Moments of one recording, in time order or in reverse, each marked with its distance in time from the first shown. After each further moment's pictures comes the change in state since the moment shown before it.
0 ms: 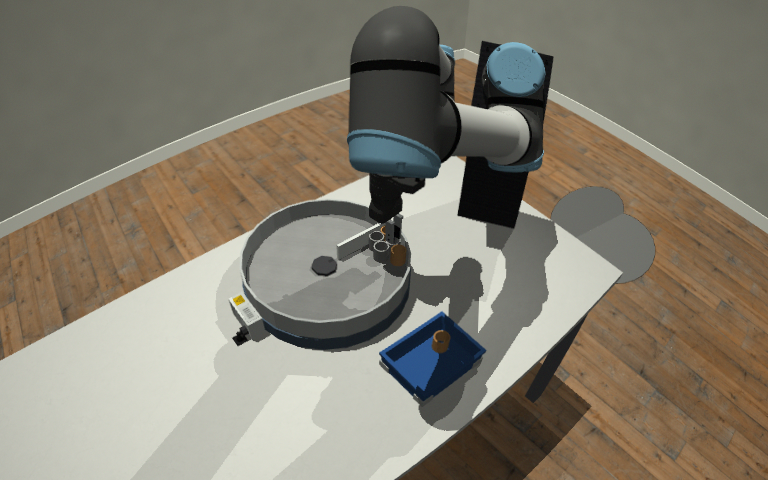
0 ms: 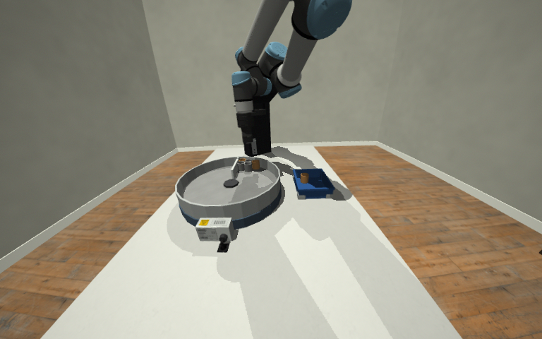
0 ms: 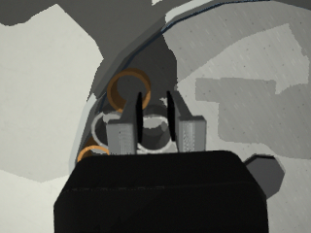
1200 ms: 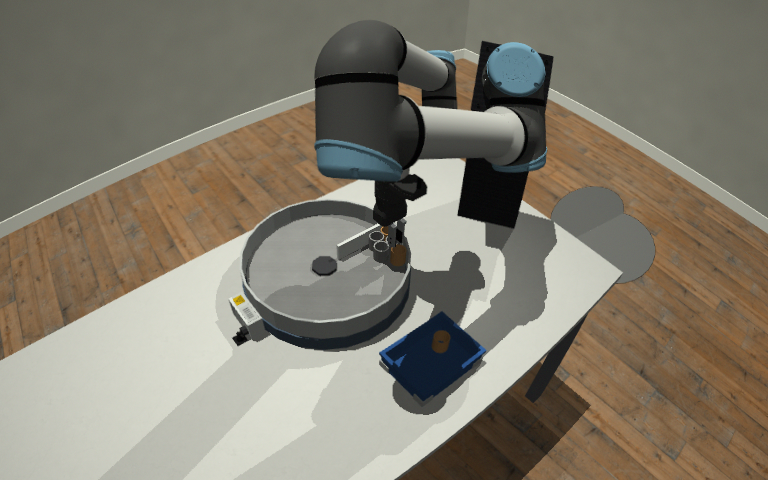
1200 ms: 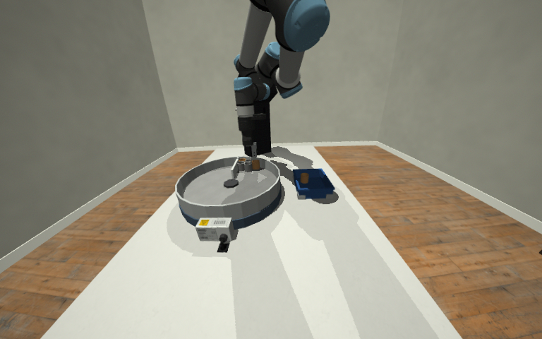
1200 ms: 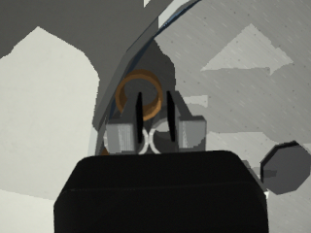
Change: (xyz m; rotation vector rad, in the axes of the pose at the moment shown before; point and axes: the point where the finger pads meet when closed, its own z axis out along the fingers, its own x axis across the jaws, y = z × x) arm -0.010 0.000 0.019 -0.016 0.008 0.138
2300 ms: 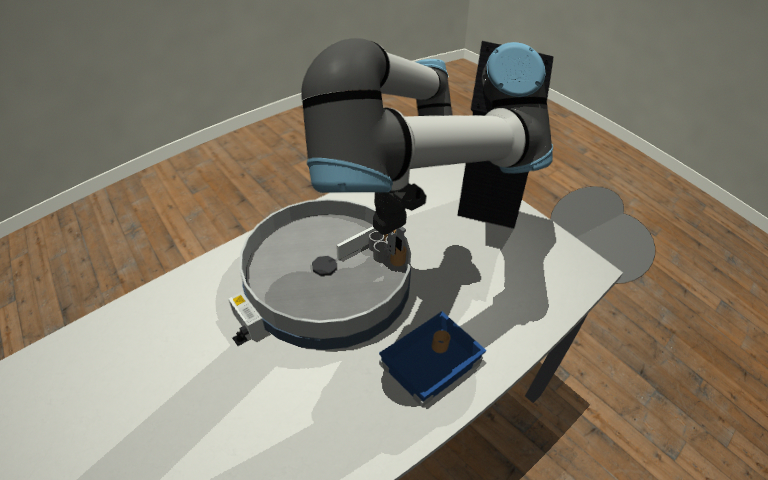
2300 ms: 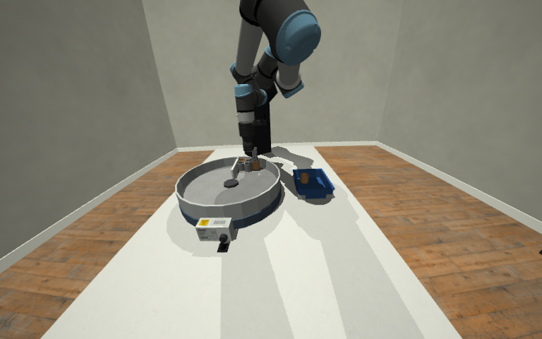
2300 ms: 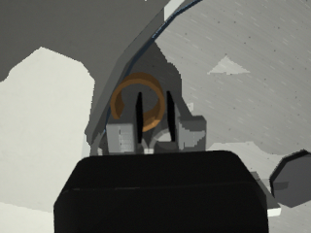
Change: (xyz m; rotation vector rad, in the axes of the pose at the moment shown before) arm 0.000 0.000 0.026 -0.001 0.001 0.002
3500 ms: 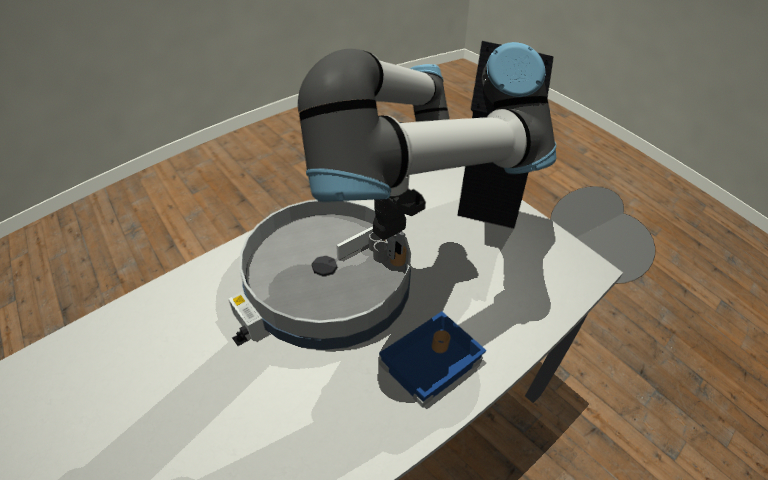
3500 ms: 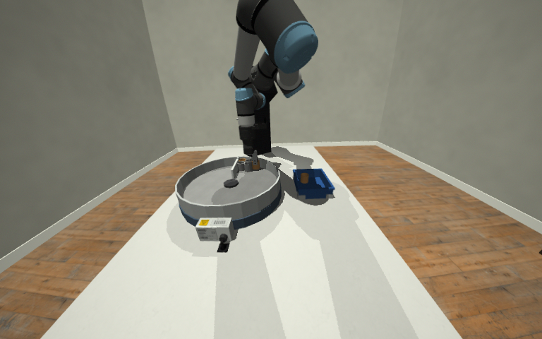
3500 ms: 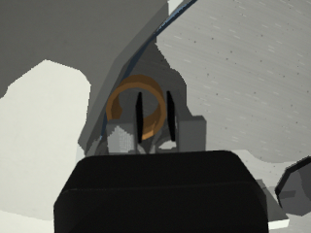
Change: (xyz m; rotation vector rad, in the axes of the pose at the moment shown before) arm 0.000 0.000 0.016 -0.001 0.001 0.000
